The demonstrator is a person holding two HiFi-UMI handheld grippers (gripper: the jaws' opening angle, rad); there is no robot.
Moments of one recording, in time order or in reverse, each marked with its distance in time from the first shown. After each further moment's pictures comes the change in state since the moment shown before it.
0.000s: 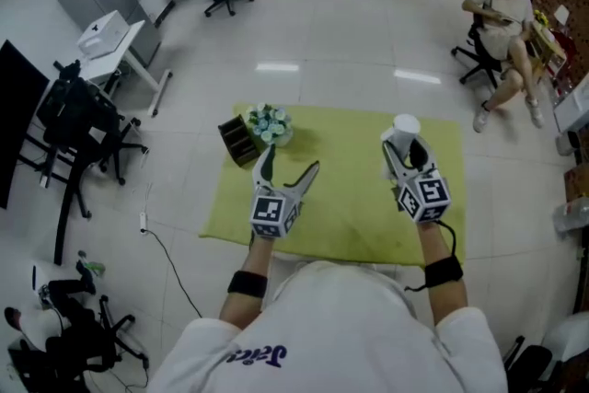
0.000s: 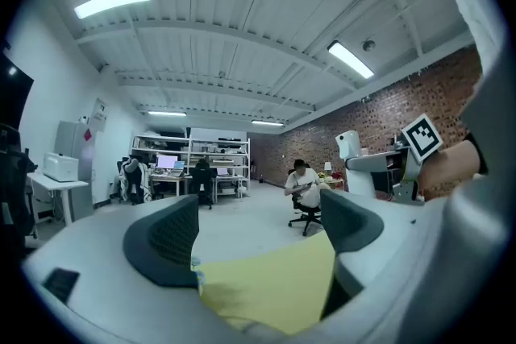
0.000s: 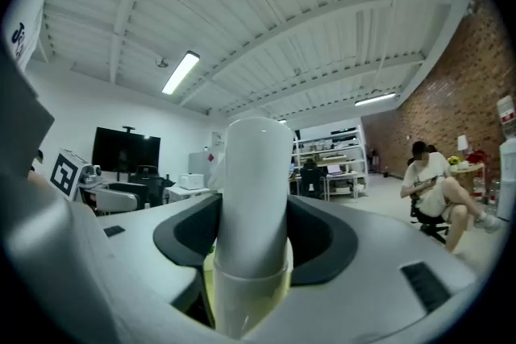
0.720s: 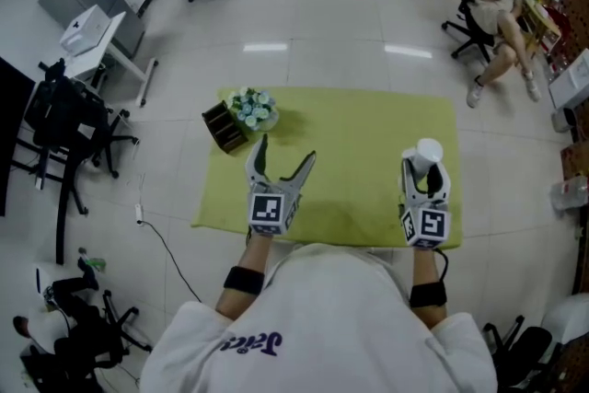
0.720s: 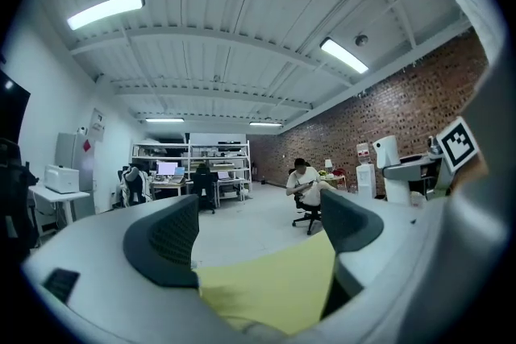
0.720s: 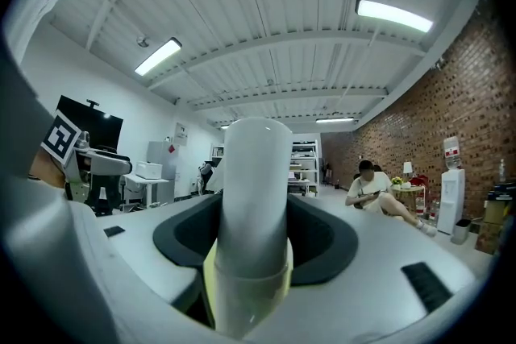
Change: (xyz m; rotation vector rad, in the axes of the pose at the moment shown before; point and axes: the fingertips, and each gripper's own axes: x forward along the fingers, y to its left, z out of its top) left arm 0.004 -0.036 0.010 0.046 -0.019 0.017; right arm -0.112 -0.041 -0.035 -0.074 -0.023 -0.318
